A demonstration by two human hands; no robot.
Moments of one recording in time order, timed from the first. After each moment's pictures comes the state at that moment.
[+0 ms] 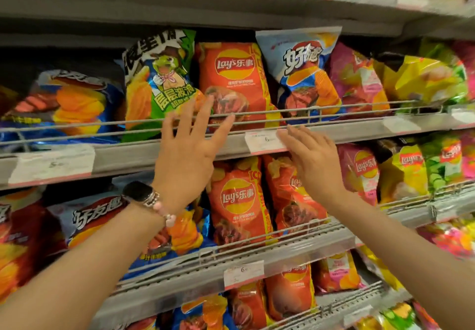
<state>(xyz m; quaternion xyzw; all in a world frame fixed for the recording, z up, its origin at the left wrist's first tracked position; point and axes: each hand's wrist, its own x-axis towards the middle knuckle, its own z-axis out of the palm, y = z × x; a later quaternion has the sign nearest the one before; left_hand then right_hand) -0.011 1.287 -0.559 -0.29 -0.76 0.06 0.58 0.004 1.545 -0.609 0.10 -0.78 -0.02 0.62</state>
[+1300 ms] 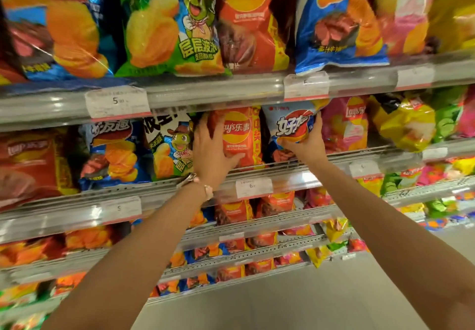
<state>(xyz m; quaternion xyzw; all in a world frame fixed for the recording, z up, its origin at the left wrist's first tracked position) -0.008 1.344 -0.413 -0.14 -0.93 -0.25 0.22 0.003 1.579 -0.420 -0.13 -0.80 0.55 0.20</state>
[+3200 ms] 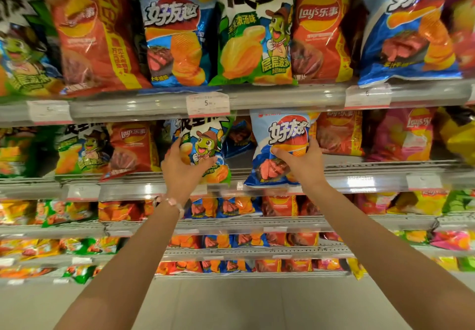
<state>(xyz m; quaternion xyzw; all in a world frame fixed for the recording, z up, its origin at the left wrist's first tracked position) 0.062 1.171 -0.392 0.11 -0.83 -0.50 0.21 0.056 1.426 -0.391 -0.11 -0.75 0.63 0.16</state>
